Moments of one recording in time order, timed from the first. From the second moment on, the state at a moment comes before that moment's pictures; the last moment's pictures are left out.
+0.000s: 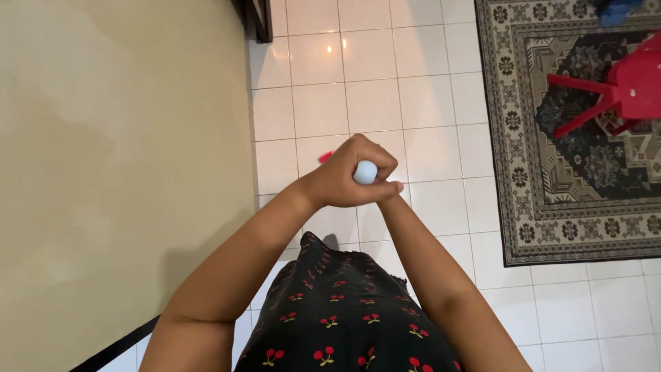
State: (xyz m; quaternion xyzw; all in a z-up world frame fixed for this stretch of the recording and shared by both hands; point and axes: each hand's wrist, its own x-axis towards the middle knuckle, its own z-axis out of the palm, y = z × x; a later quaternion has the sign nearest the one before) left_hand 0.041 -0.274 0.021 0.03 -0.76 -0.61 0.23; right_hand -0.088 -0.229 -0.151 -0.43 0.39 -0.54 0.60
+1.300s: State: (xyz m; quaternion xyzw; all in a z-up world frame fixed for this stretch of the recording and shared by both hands) left_hand 0.017 -0.400 0.027 0.09 -0.70 -0.65 0.28; right_hand -0.150 -0.381 -0.254 -0.64 0.49 -0.41 0.43
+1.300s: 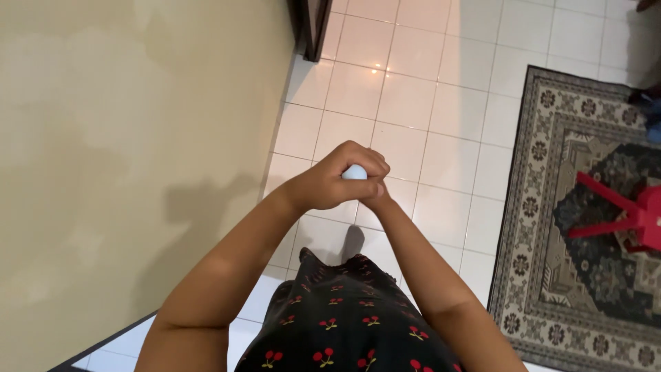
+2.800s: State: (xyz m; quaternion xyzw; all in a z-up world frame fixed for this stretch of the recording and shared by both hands) left_hand 0.040 -0.533 0.060 0.13 -0.66 -0.60 0.43; right_hand -0.120 -0.536 -0.173 -0.66 0.40 -0.43 0.46
